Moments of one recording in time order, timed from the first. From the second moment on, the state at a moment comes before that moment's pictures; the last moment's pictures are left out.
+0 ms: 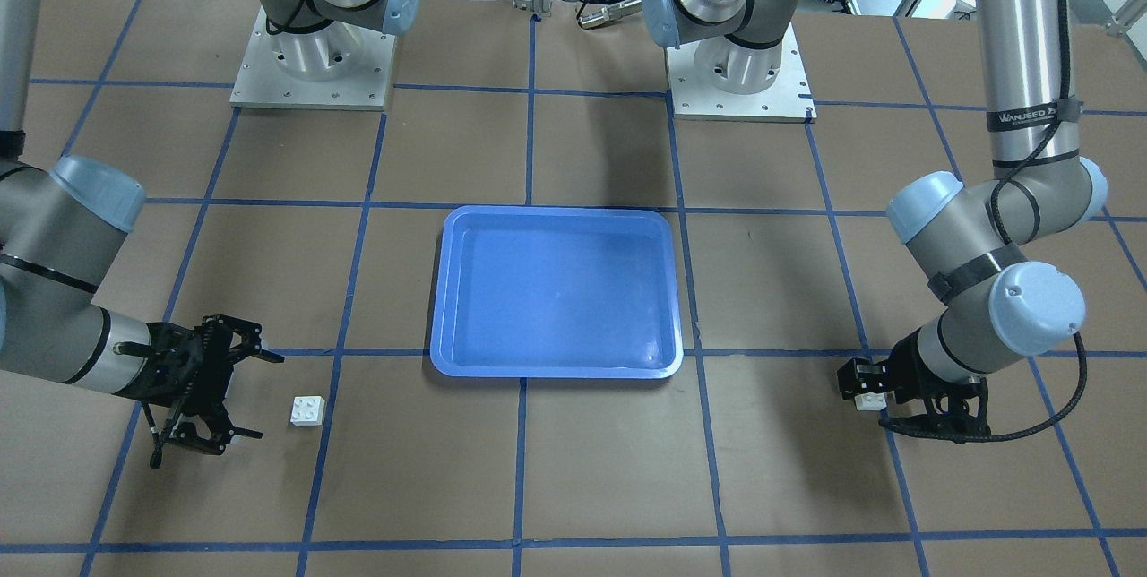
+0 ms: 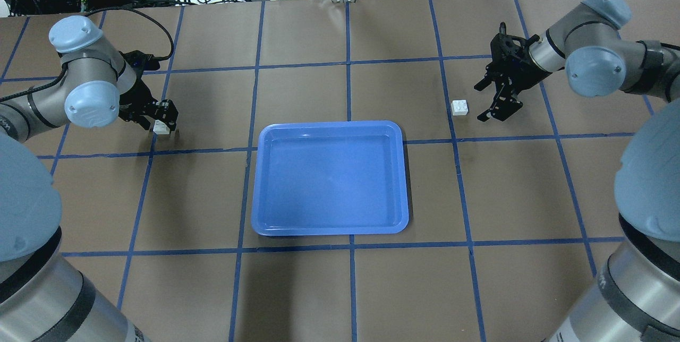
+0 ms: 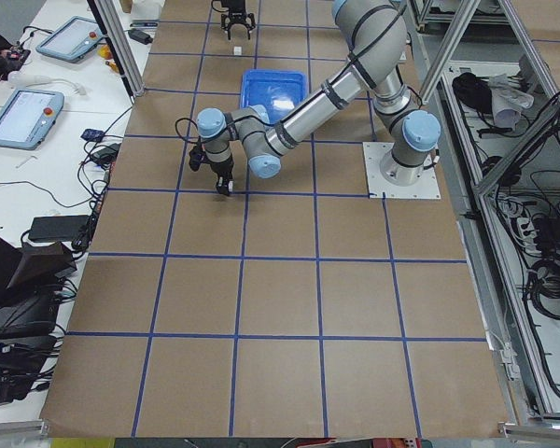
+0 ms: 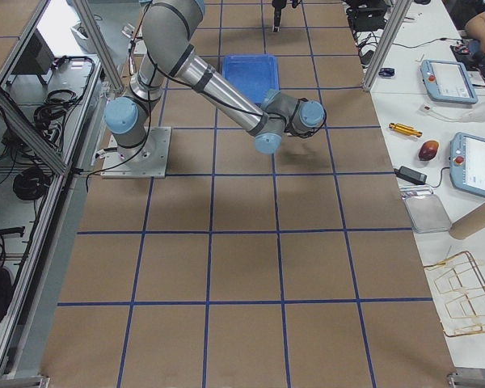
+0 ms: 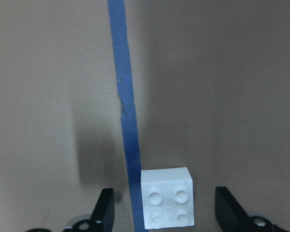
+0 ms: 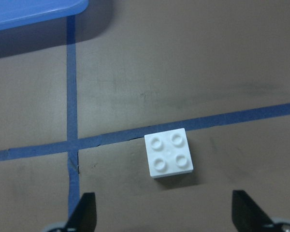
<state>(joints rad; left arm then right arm) -1.22 -2.11 -1.72 -0.92 1.59 0.42 1.27 -1.02 1.67 -2.02 -1.10 -1.79</state>
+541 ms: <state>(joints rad) -1.22 -2.10 -1.72 -0.92 1.58 0.40 1.27 -0.99 1.67 -2.04 -1.10 -1.88</state>
